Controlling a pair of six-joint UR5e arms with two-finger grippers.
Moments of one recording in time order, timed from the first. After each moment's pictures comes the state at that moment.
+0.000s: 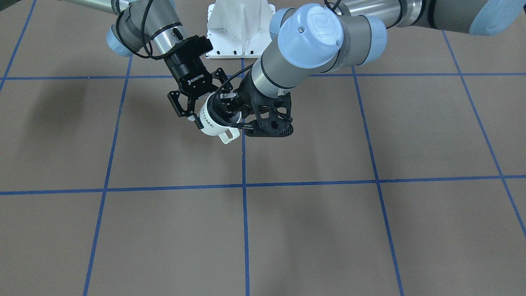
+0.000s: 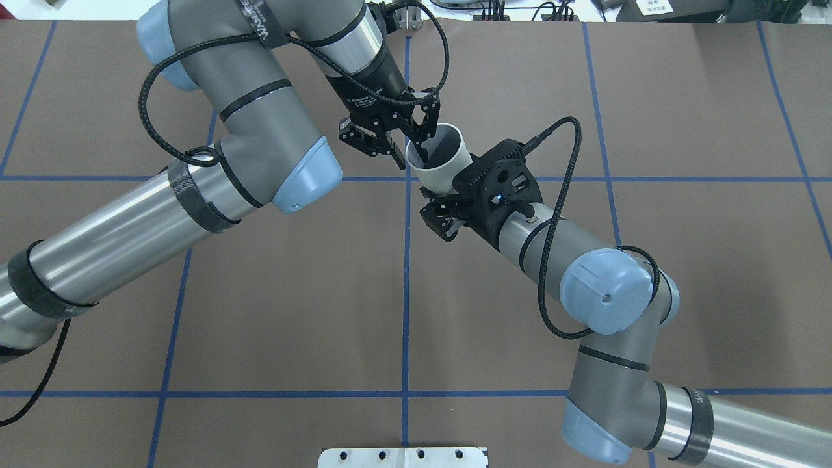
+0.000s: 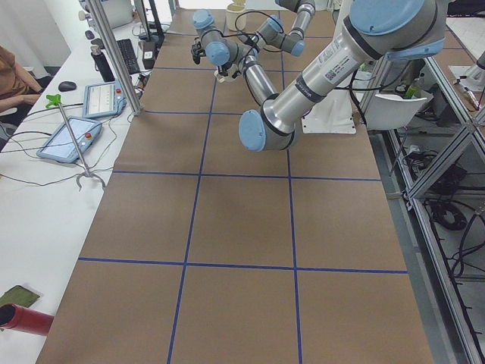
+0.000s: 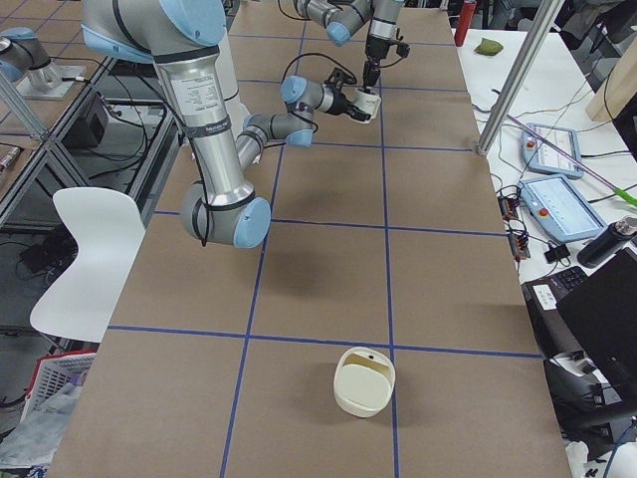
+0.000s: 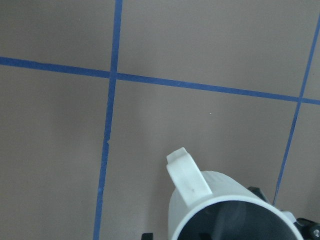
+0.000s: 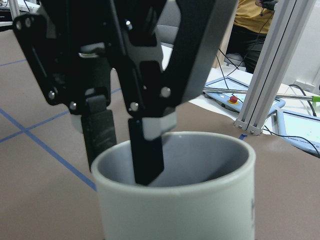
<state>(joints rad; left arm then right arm) -0.79 -2.54 -1.46 -1.68 -2.43 -1.28 0.40 -1.15 1.81 -0.75 1.17 0.54</state>
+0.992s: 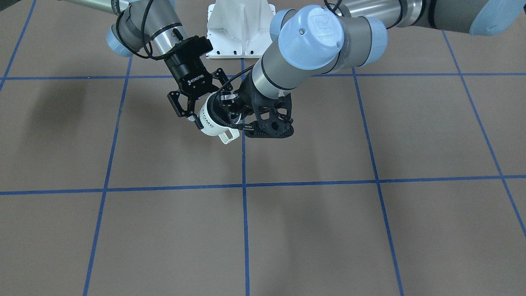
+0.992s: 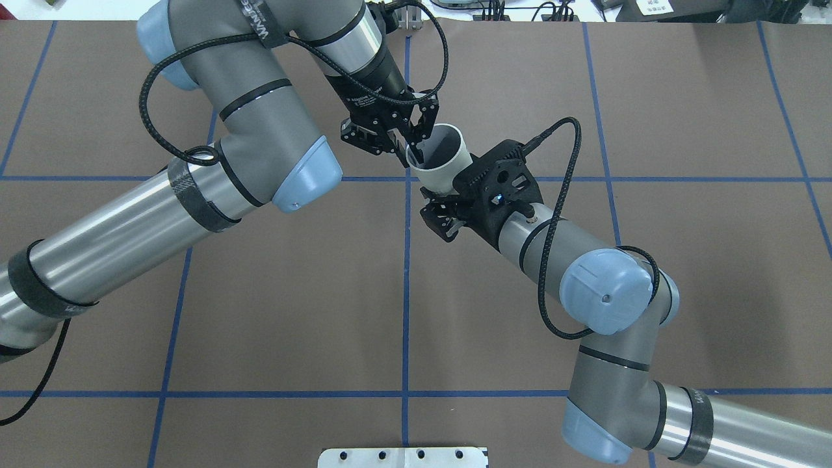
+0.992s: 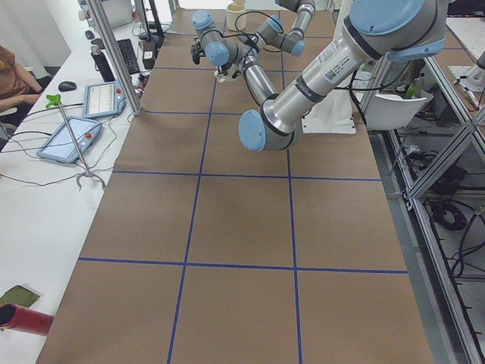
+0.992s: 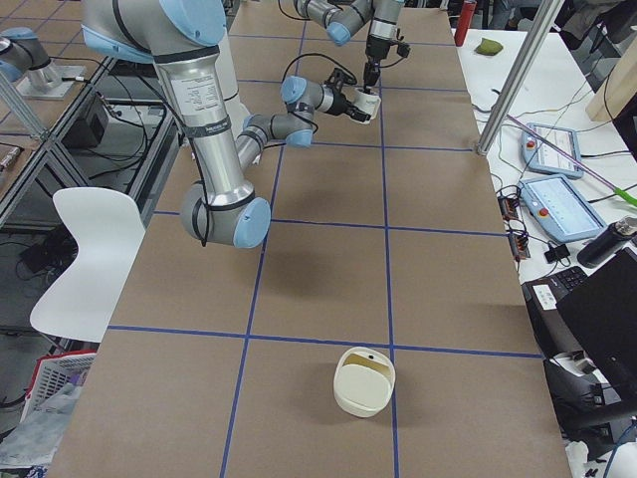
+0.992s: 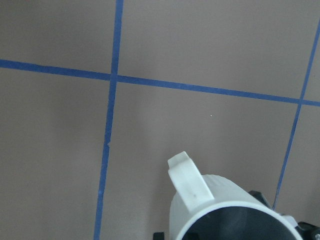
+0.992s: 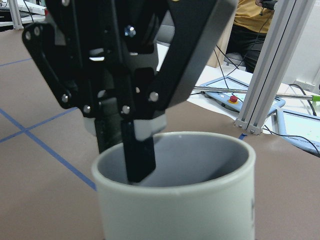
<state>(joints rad) -0.79 -2.54 -1.46 -1.68 -2.44 -1.28 0.40 -1.15 1.81 -0.75 1.17 0.55</state>
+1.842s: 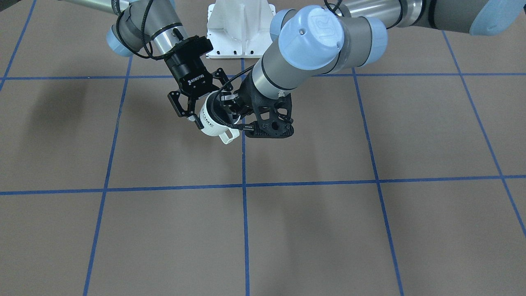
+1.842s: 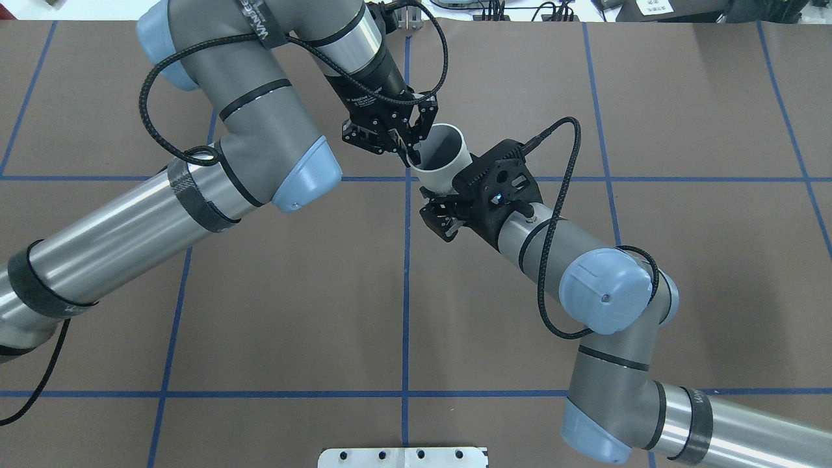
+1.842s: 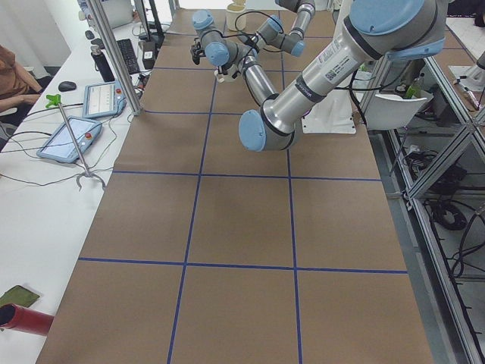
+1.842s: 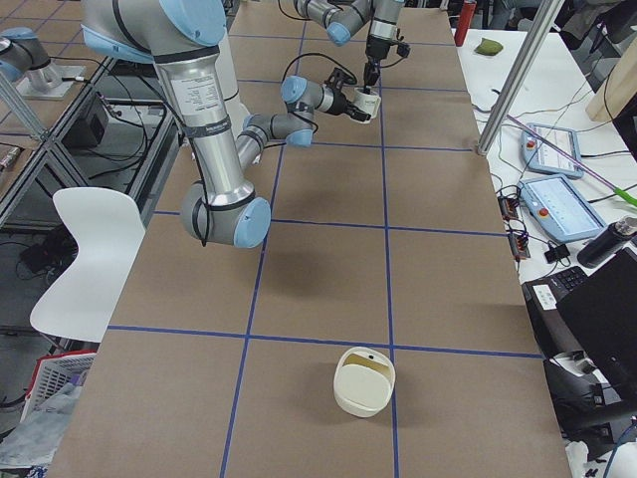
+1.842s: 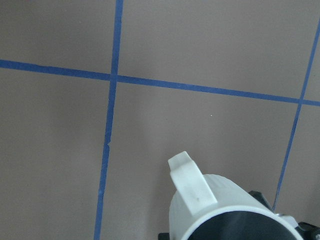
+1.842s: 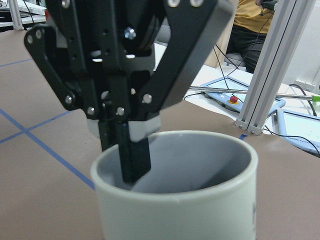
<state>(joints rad) -0.79 -2.54 -1.46 -1.68 -2.44 -1.28 0.40 -1.15 1.81 -0.75 1.17 0.55</state>
